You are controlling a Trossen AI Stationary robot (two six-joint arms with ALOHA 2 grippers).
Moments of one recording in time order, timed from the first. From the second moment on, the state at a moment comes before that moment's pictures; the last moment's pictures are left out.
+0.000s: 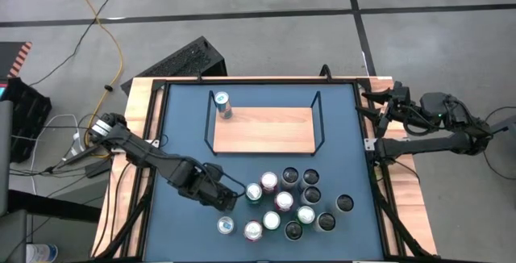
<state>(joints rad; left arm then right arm) -0.48 1.64 1.45 -1.03 0.00 -1.75 -0.01 0.34 0.93 -0.81 0.47 0.21</state>
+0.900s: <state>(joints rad) -0.46 1.69 1.52 -1.04 0.02 -1.74 -0.01 0.34 0.93 -0.81 0.47 0.21</state>
